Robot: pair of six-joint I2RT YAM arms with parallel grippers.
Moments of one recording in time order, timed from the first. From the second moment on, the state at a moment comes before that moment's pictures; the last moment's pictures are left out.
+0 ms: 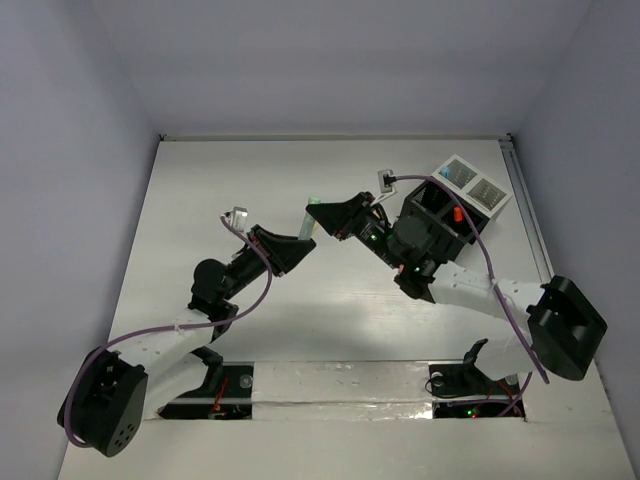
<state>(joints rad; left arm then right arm) -0.49 0.96 0.24 1.05 0.44 -0.91 0.87 1.37 0.80 0.81 0.00 0.87</state>
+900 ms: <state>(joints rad) -0.56 1.11 0.36 1.08 0.44 -0.85 0.87 1.35 0.70 1.00 0.10 0.82</state>
